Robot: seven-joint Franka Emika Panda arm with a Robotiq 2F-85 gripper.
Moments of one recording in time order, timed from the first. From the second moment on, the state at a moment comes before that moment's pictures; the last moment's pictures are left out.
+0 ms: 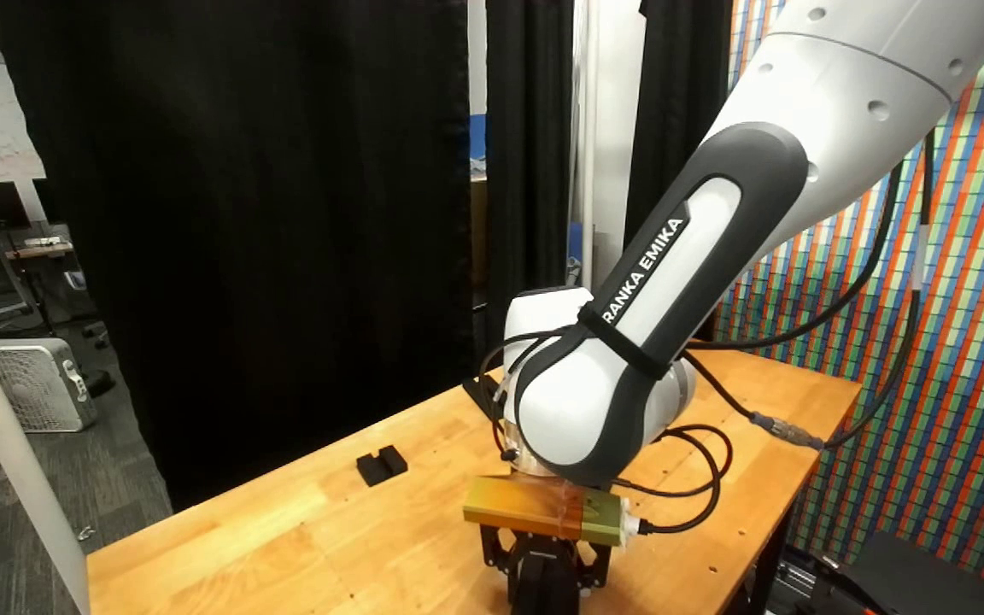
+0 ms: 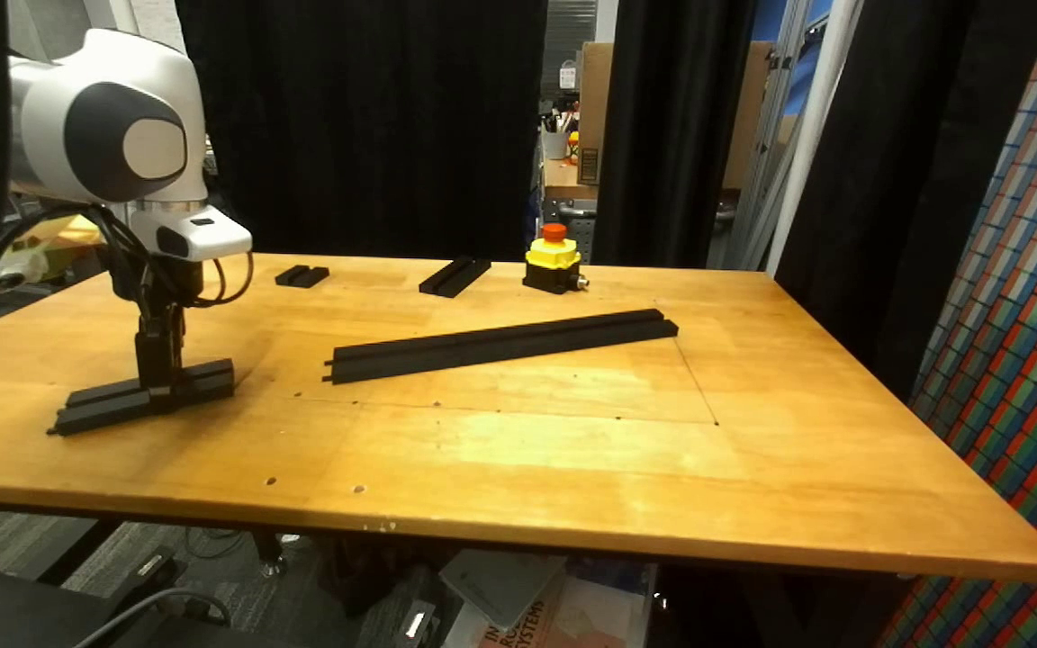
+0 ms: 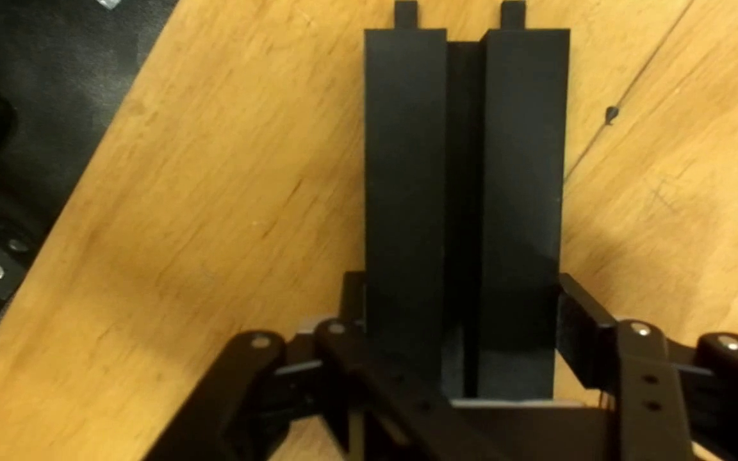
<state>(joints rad) 0.32 0.16 0.24 -2.52 0.29 2.61 1.13</state>
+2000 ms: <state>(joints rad) 0.24 0.15 0.14 -2.52 0.27 2.66 1.18</state>
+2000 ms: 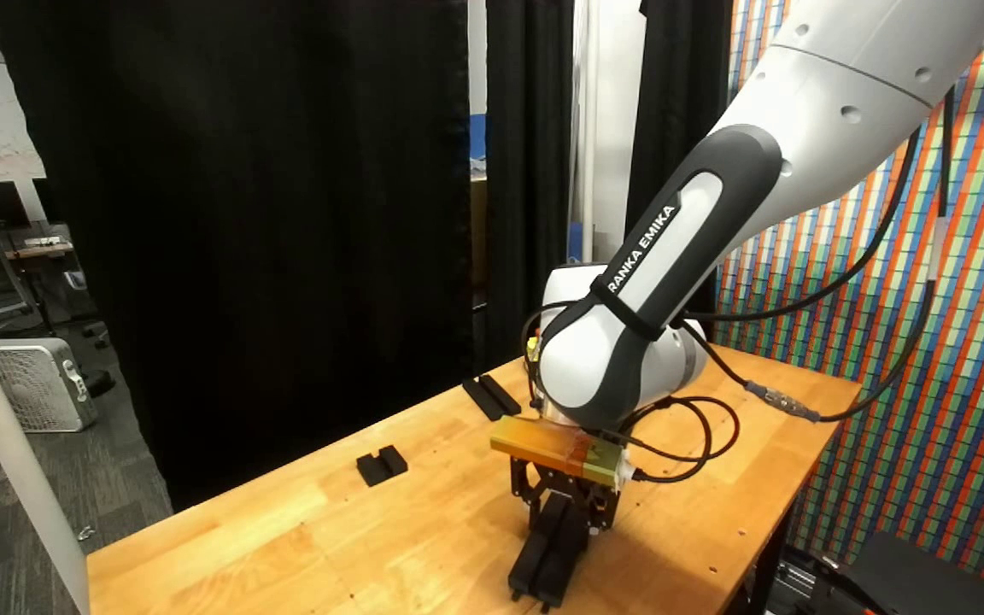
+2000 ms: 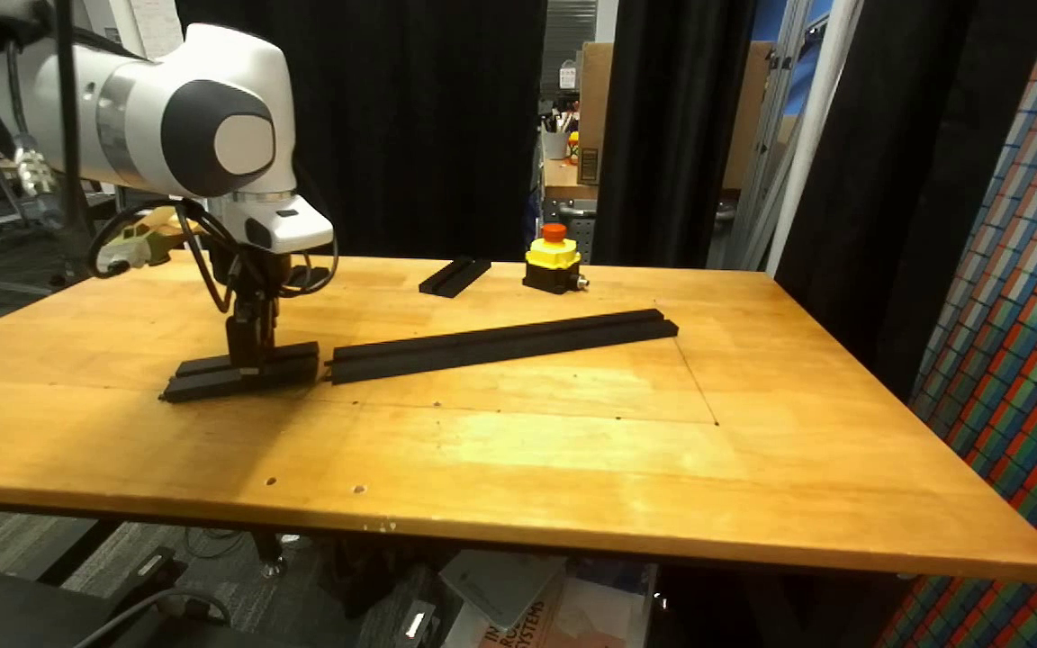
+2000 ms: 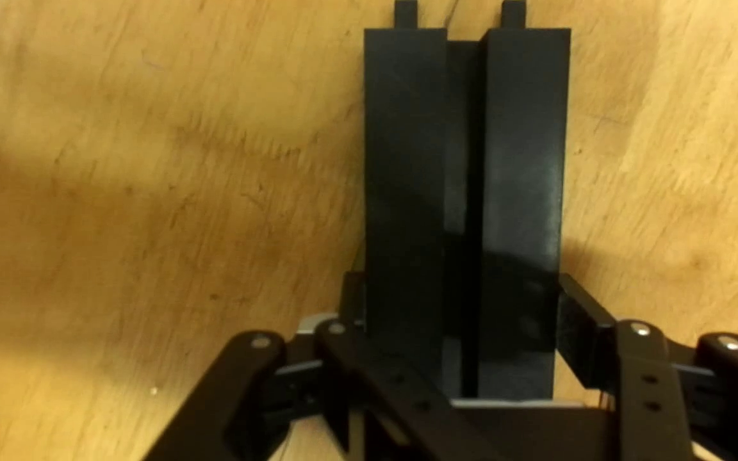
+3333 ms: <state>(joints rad) 0.18 0.15 0.12 -2.52 0.27 2.63 1.10</state>
